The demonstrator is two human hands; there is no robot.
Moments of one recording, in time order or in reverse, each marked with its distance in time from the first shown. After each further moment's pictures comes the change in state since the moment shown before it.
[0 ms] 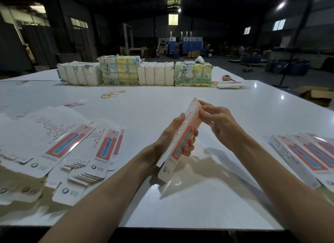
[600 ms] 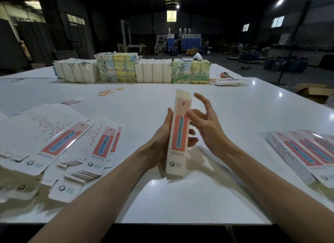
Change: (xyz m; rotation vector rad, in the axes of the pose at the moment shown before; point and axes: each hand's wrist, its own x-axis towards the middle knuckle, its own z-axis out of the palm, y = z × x) left_hand 0.003 -0.014 -0.009 -0.018 0.276 0.153; right_hand -0.017 0.020 0.033 -0.064 0.042 -0.103
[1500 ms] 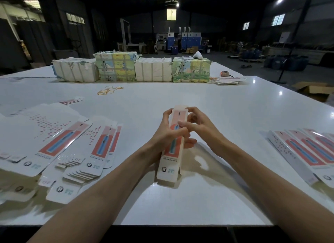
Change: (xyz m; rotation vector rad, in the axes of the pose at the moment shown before) left_hand 0.002 0.002 0.001 0.293 0.052 0.189; right_hand 0.002 0.003 0.000 -0.257 -0.130 0.065
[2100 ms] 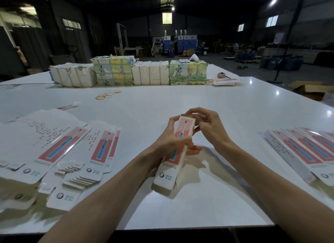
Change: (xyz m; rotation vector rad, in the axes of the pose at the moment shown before) left_hand 0.000 0.000 0.007 0.227 -0.061 -0.066; right_hand 0.005 0.006 -0.018 -0.069 0.218 -0.059
